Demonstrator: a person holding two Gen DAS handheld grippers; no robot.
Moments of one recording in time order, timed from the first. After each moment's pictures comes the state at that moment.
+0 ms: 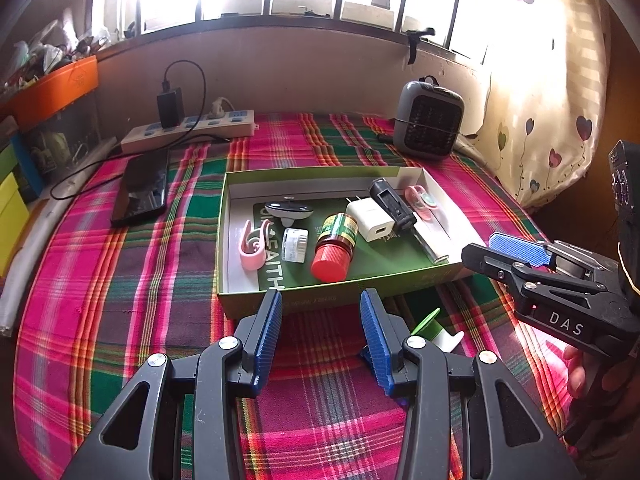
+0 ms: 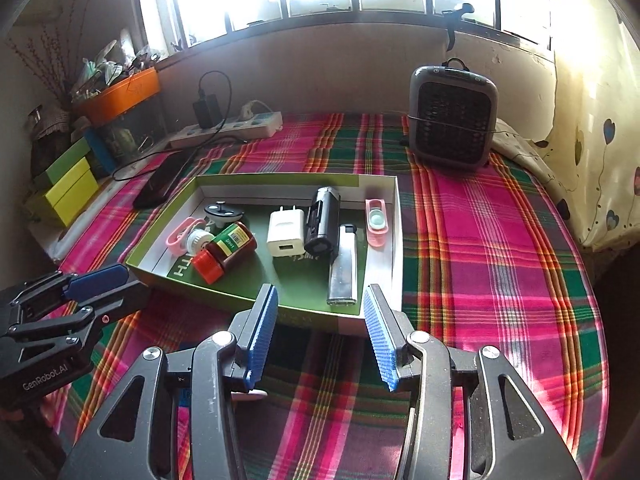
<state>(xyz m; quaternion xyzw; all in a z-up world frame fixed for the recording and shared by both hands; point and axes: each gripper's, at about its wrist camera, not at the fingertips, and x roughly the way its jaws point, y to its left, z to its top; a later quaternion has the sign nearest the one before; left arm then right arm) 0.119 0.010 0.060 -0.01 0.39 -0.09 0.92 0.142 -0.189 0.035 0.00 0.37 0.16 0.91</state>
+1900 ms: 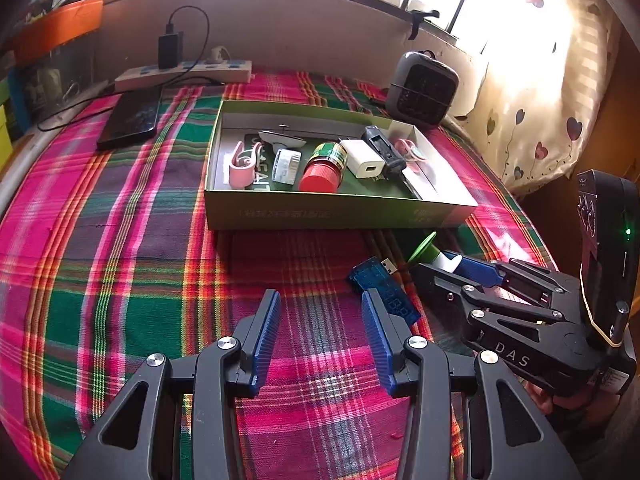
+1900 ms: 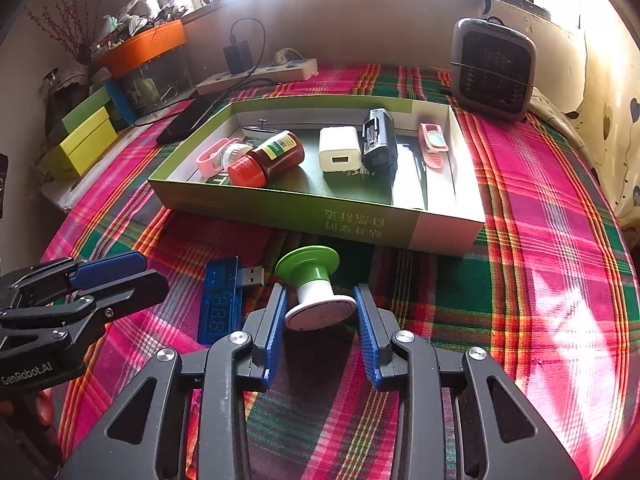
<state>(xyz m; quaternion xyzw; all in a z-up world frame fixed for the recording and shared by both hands) 0.095 0.019 0.026 -0.07 0.43 -0.12 0.89 0.116 -0.161 -0.011 -0.02 0.42 0.19 0.89</state>
